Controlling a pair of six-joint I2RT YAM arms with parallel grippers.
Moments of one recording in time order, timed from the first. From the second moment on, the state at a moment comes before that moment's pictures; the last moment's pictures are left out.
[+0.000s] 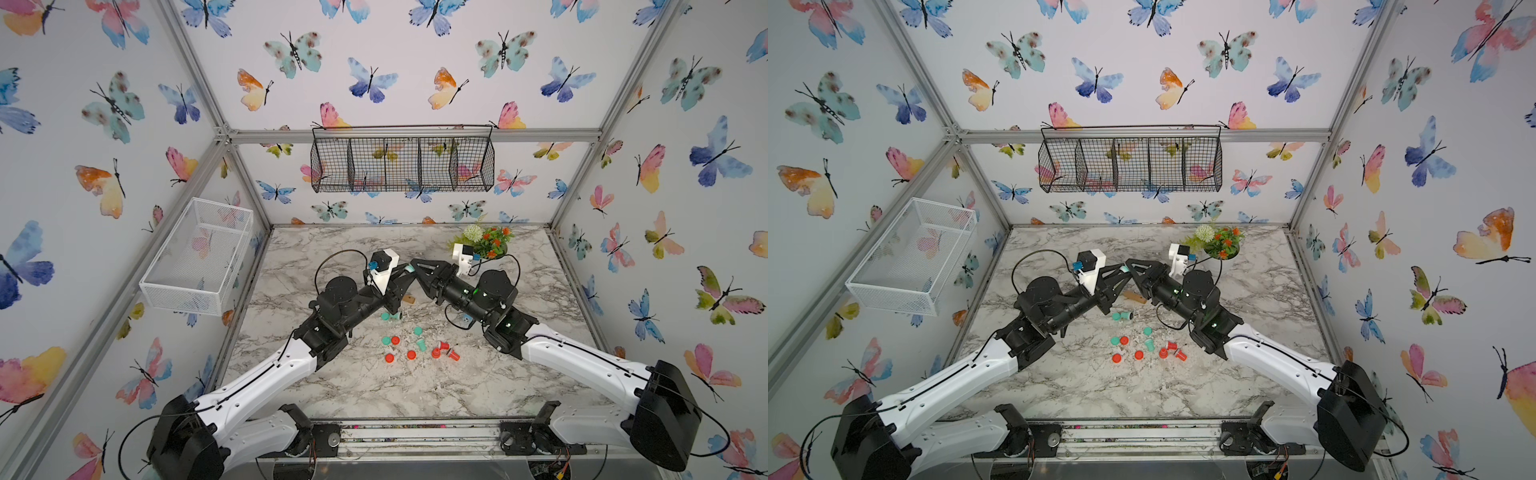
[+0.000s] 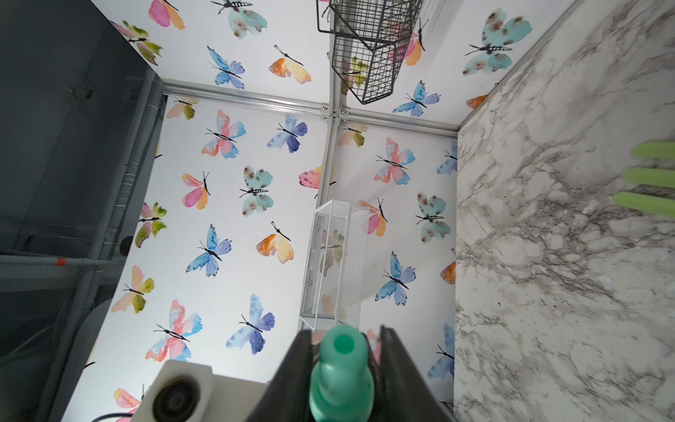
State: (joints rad) left arm -0.74 1.08 0.79 0.33 0.16 -0.02; right arm 0.83 1.27 0.86 0.47 -0.15 1.38
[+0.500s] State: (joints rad) left arm -0.74 0.91 0.75 0.30 0.43 0.16; right arm 0.73 1.18 1.25 -0.08 -0.43 0.83
